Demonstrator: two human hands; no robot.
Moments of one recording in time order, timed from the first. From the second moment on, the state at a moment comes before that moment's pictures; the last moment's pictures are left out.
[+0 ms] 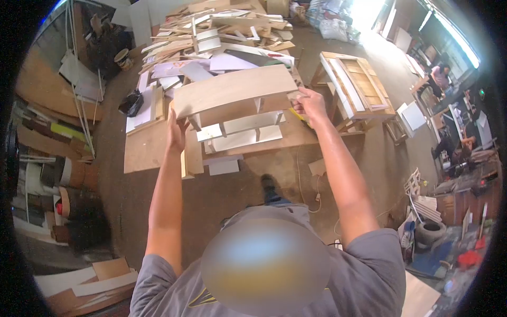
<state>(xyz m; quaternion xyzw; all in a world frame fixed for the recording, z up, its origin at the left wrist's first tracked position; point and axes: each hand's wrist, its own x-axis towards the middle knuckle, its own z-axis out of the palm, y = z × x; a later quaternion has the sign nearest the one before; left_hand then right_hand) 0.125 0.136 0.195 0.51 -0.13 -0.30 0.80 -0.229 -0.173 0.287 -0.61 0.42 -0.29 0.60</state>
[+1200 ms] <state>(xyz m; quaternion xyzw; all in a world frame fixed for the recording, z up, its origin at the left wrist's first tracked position) 0.129 0.140 0.193 0.49 -0.12 -0.32 0.80 -0.235 -0.170 0.276 -0.60 0.40 -0.28 0.64</state>
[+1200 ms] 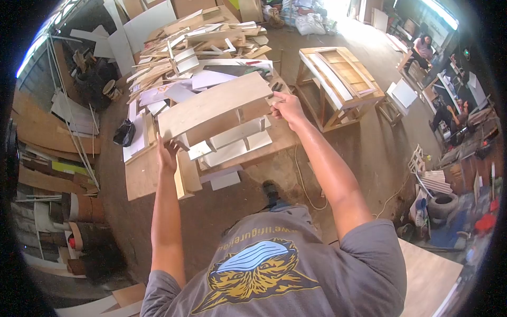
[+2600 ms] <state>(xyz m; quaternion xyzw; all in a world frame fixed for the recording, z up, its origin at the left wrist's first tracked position) 0.028 -0.039 0.310 0.68 -0.61 -0.15 0.39 -0.144 -0.172 0.291 -0.88 0.12 -0.37 0.25</state>
